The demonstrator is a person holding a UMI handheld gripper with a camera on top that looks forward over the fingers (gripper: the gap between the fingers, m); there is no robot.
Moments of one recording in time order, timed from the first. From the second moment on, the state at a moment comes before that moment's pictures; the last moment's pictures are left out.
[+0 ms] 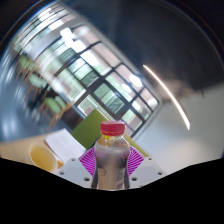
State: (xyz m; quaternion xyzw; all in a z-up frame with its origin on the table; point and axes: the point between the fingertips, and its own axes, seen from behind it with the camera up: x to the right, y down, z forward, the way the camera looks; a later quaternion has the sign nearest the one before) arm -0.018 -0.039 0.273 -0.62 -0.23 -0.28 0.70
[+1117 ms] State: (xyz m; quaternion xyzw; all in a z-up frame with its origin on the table) arm 0.149 -0.270 0.197 -0.72 -0.02 0.04 0.69
